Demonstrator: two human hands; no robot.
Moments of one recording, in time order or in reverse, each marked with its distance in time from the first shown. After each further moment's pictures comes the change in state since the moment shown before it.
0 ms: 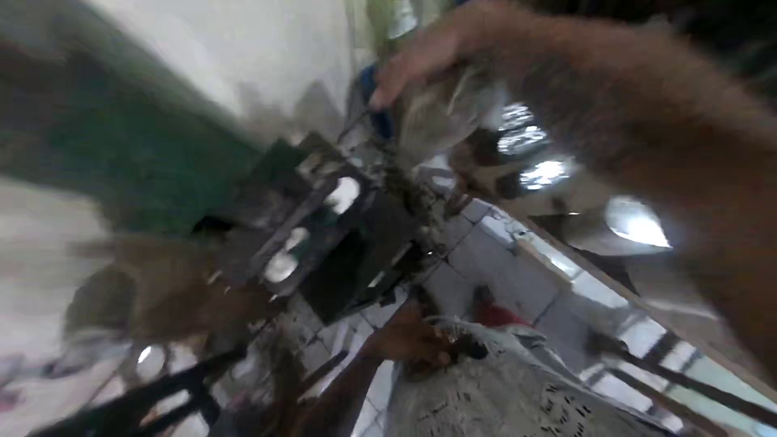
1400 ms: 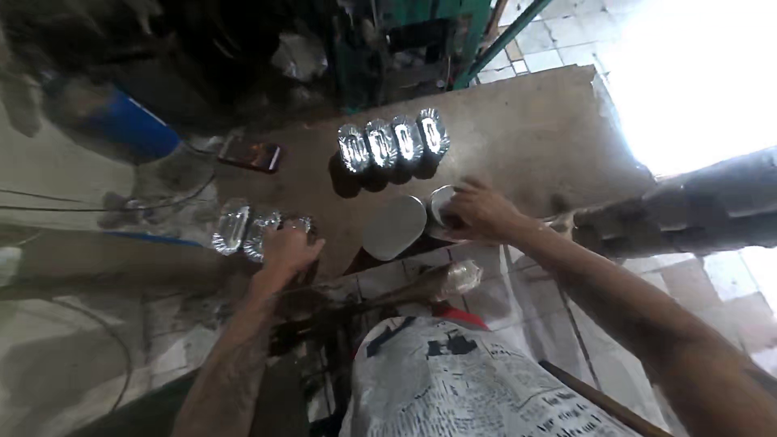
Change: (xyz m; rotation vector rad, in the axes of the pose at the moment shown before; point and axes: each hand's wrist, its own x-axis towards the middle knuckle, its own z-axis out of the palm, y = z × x) left_hand 0.376 0.211 -0.163 1.555 0.296 0.124; right_hand -0.484 0.233 0.294 -0.180 0.810 0.723
